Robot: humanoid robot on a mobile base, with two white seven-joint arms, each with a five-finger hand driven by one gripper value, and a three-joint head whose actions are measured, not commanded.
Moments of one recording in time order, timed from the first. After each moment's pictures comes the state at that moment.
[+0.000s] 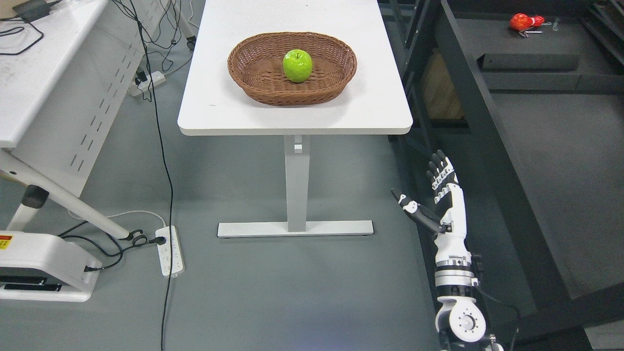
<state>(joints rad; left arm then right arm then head) 0.00 0.00 0.10 -0.05 -0.06 -0.01 -0.21 0.09 0.00 0.09 -1.64 0.00 -0.20 -0.08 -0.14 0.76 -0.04</state>
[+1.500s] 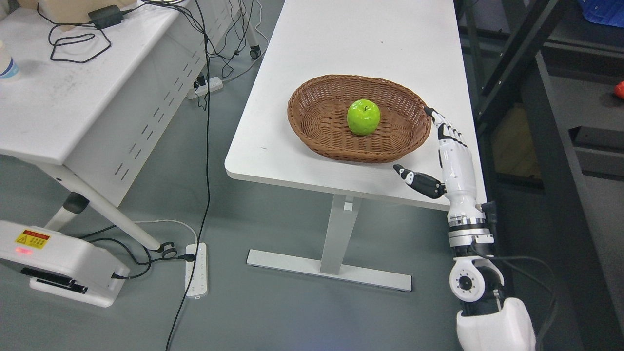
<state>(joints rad) 0.00 0.00 0.10 -0.05 -0.06 -0.01 -0.21 -0.09 -0.10 0.11 -1.65 0.78 -0.15 -0.13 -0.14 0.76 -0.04</state>
